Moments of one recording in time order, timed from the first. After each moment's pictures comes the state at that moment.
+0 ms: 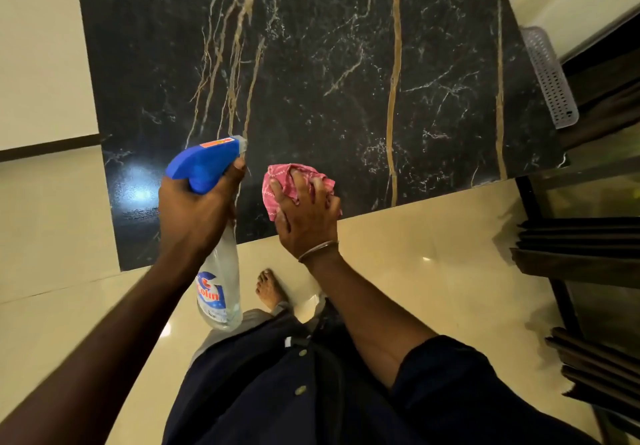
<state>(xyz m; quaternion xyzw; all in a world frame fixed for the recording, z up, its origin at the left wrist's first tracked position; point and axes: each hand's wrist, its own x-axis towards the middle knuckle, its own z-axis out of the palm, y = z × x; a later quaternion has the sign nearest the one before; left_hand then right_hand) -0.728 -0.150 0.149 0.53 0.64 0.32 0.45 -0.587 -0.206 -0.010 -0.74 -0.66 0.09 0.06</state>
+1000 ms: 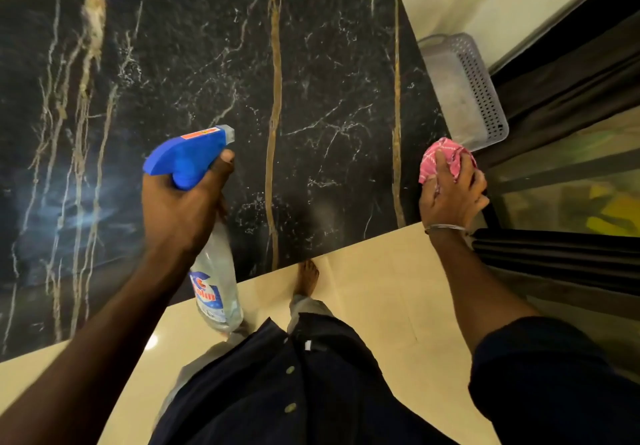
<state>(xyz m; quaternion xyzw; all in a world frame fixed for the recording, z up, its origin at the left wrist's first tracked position) -0.475 -0.103 0.148 0.55 0.61 0.34 0.47 -0.124 -0.235 -0.009 -0.93 -0.36 0.01 0.02</state>
